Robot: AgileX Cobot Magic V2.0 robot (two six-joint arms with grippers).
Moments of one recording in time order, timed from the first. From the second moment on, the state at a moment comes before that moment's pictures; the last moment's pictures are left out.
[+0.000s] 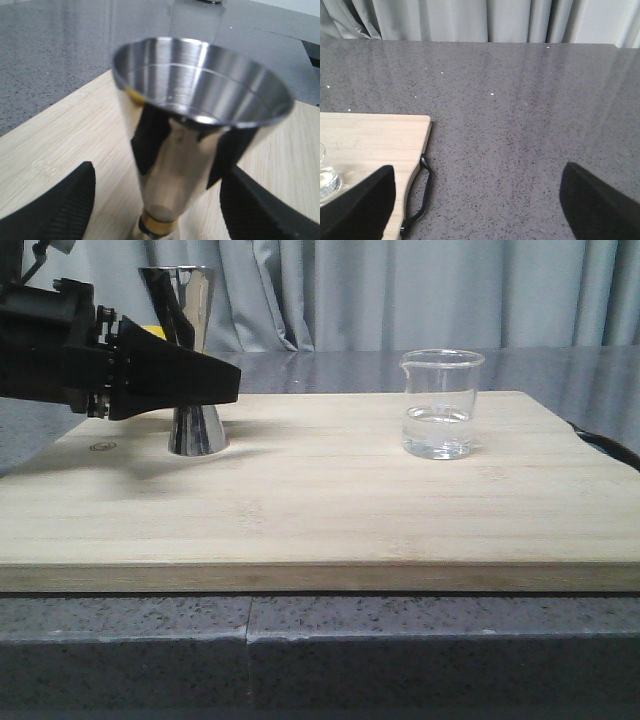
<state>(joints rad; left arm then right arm) -0.16 1.75 -0.85 -1.77 1.16 2.25 -0.04 0.46 -0.66 0.03 0.56 -0.07</state>
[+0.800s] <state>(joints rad) -0.16 1.75 -0.85 -1.77 1.16 2.26 -0.04 0.46 -0.66 0.03 0.56 -0.07</state>
